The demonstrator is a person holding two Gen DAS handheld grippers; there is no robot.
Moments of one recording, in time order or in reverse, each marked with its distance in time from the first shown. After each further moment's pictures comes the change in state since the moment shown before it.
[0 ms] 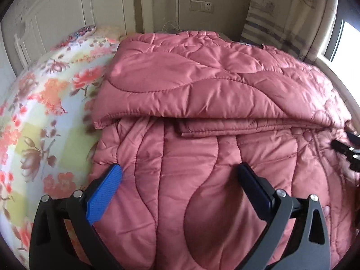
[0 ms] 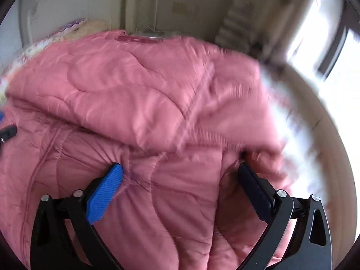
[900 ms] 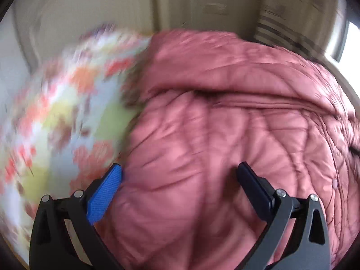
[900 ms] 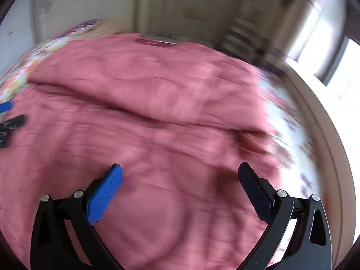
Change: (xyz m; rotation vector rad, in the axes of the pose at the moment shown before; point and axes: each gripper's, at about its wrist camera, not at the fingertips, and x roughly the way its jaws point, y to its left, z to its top) left arm -0.023 0.048 -0.030 -0.123 0.021 0.012; right arm -0.033 -0.007 -0.029 -0.101 -0.019 -0.078
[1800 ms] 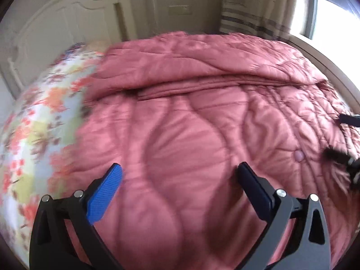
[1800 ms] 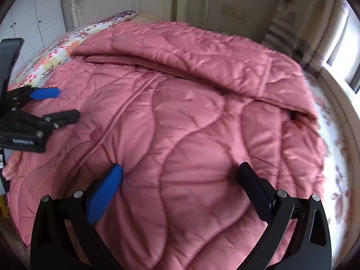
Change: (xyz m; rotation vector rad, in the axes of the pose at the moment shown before) left arm -0.028 -0.079 -0.024 0.224 -0.061 -0.015; right arm -0.025 0.057 -0.019 -0.139 -0.015 0.184
